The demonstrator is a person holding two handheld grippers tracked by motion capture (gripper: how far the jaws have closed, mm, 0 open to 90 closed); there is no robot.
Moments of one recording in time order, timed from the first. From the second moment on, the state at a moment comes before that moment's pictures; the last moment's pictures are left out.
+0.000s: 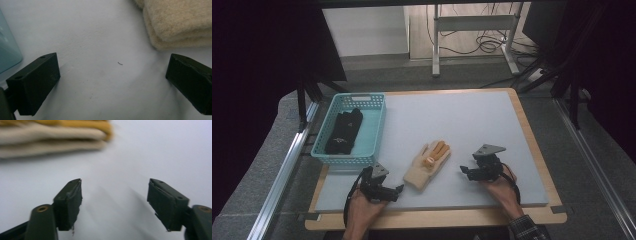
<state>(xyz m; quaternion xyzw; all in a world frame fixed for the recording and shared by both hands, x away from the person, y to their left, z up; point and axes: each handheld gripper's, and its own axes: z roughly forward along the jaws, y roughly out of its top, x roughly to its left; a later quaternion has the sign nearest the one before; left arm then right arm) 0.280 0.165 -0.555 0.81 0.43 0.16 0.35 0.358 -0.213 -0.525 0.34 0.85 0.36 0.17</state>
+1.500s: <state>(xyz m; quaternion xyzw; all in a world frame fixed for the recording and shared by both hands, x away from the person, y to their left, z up) 0.279 0.157 -0.515 0.83 0.41 0.12 0.35 0.364 -0.244 -0.532 0.39 0.83 0.35 0.20</state>
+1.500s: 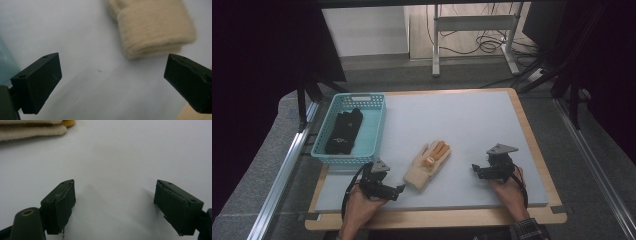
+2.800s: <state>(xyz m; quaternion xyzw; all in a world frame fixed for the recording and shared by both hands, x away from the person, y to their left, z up) 0.356 0.046 -0.524 0.87 0.41 0.09 0.25 0.365 -0.245 -0.532 0.39 0.83 0.35 0.20</state>
